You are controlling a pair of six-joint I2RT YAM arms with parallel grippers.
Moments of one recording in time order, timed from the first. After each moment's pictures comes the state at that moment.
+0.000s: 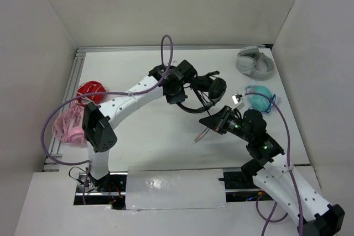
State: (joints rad) left arm -0.81 1.89 1.90 -1.16 -0.31 -1.03; right arm 0.49 0.54 0.46 -0.12 -0.38 0.99
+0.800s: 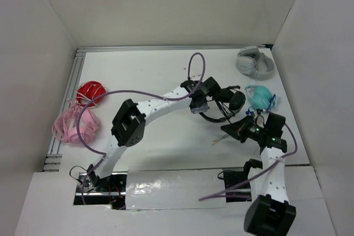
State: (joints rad) left arm -0.93 2.22 2.03 -0.96 -0.32 -1.09; right arm -0.32 0.65 0.36 -0.50 -1.00 0.86
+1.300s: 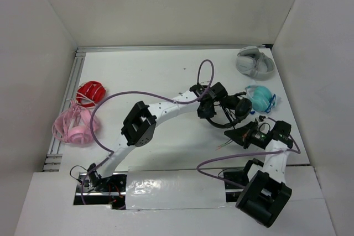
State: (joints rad) left arm -0.96 2.37 2.17 -0.95 -0.23 -1.05; right arm -0.60 0.83 0.37 -0.83 -1.25 0.40
